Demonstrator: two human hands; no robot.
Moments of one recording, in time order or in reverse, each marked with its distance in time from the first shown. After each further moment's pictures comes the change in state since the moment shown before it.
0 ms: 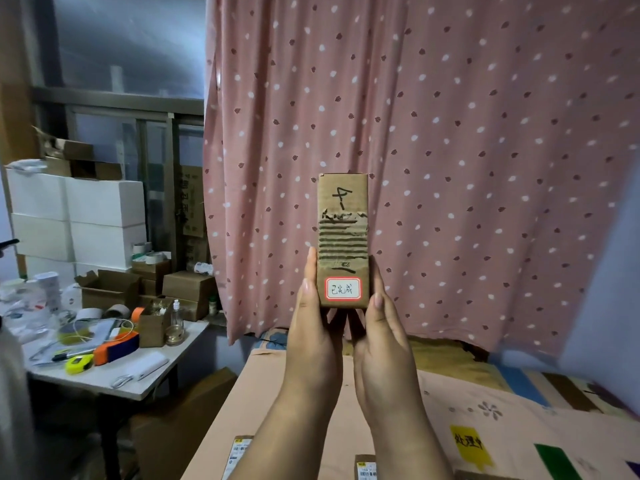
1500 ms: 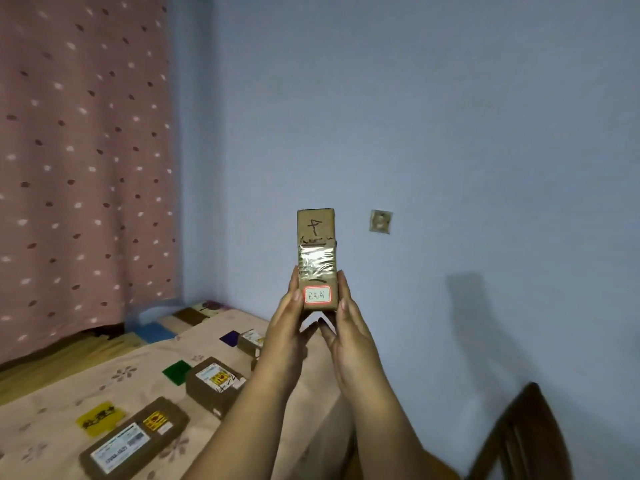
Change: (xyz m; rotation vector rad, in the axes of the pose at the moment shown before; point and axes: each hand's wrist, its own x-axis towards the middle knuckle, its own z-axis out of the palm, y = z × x) left_hand -0.273 -0.114 0.353 -0.315 -0.929 -0.622; right_hand -0.288 -0.269 -0.263 -0.661 1.001 -0.058
